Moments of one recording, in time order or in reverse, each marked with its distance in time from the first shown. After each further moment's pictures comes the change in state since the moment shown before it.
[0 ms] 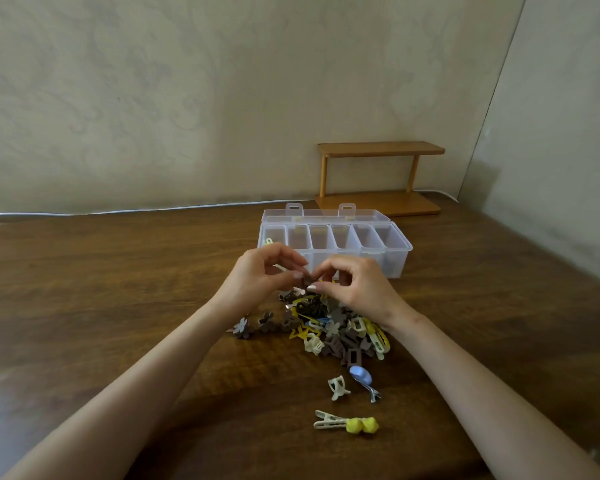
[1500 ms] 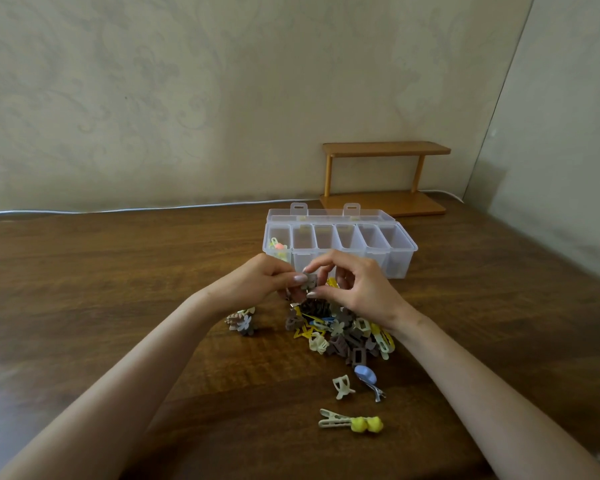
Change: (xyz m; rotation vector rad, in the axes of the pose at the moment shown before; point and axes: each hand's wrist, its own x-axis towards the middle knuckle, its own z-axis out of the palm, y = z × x) left_hand 0.001 0.008 -0.014 0.240 -0.270 -0.049; right_hand -0.001 -0.006 0.002 0.096 -0.046 -0.086
